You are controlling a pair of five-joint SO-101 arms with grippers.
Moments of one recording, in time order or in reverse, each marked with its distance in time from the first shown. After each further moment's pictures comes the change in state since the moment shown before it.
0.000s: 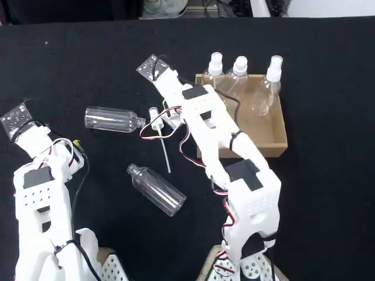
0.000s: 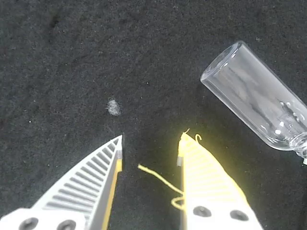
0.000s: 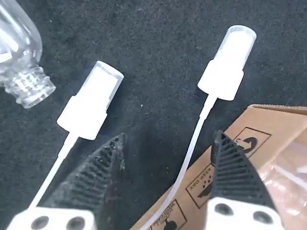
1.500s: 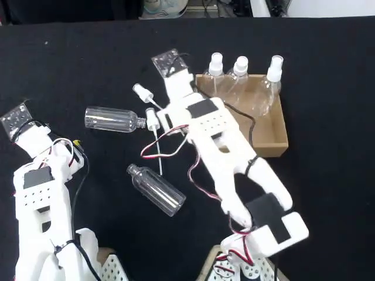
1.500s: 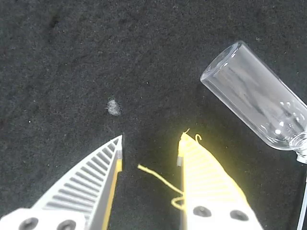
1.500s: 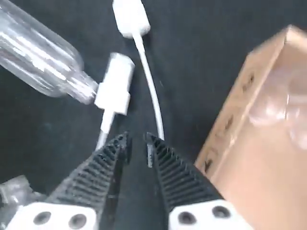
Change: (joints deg) left arm 0.0 0.0 0.0 0.0 0.0; right arm -3.6 -24.0 18.5 -3.1 -23.4
